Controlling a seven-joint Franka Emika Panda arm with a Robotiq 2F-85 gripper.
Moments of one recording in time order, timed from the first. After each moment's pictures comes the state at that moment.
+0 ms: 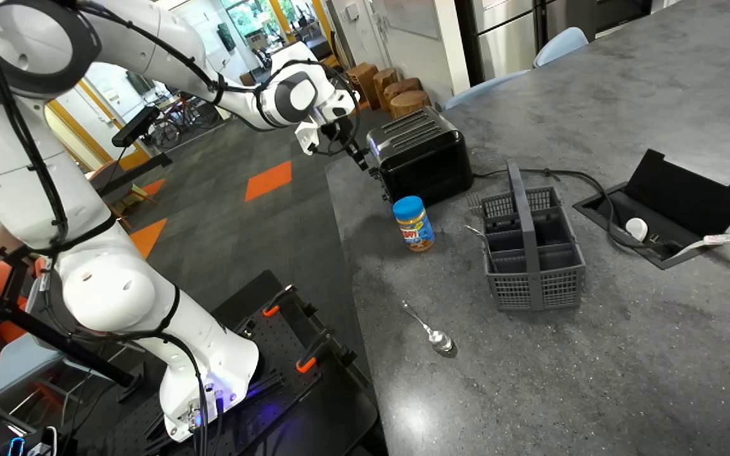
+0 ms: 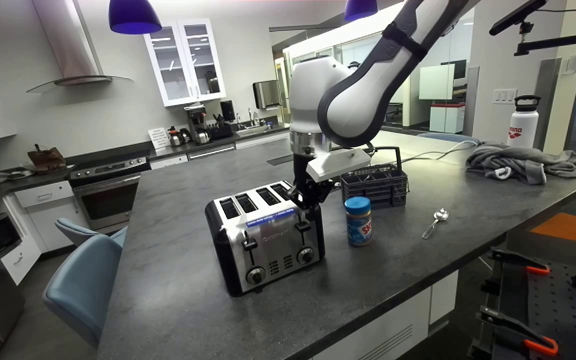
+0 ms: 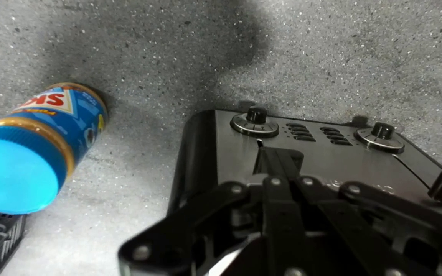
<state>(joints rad) 0.15 0.20 0.08 -2.23 -0.12 2.58 0.64</state>
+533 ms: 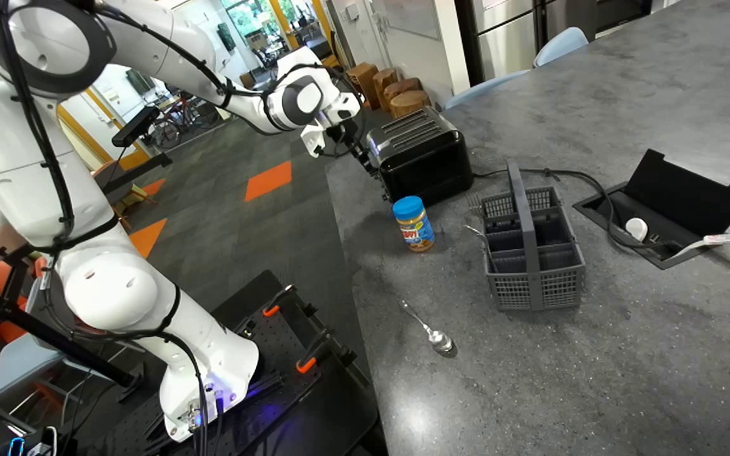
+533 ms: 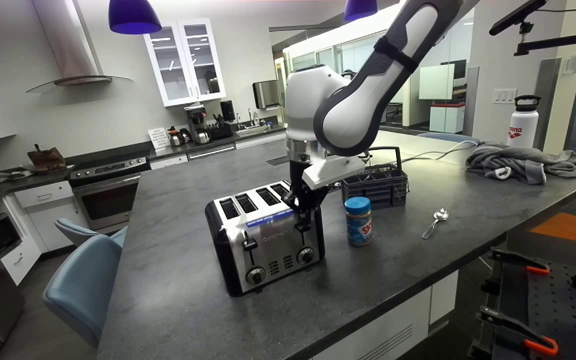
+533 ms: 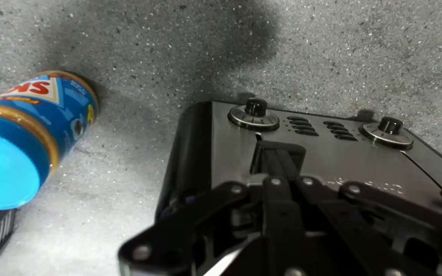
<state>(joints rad) 0.18 0.25 0.04 -2.20 -0.14 2.61 0.65</state>
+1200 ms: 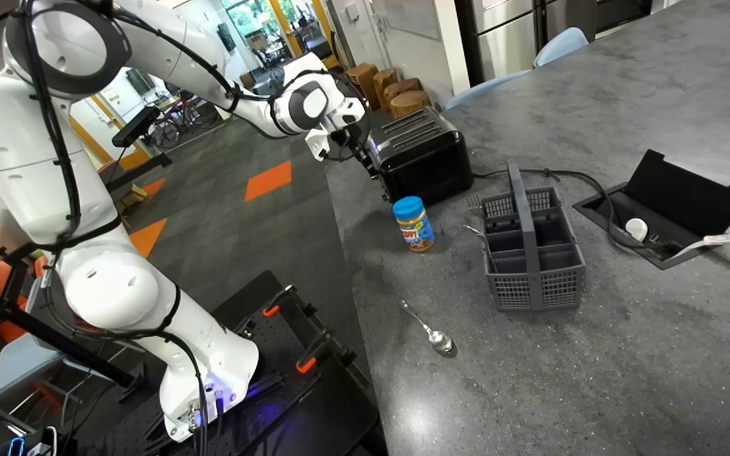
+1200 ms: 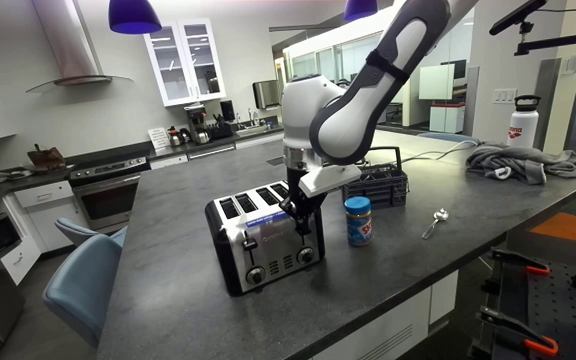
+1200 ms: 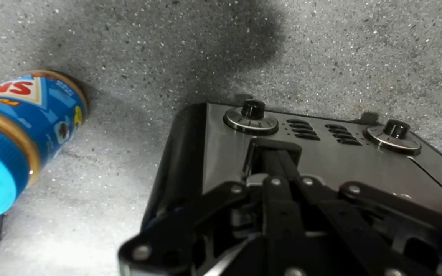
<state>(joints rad) 0.20 0.30 0.02 -2.17 -0.14 2.63 0.65</state>
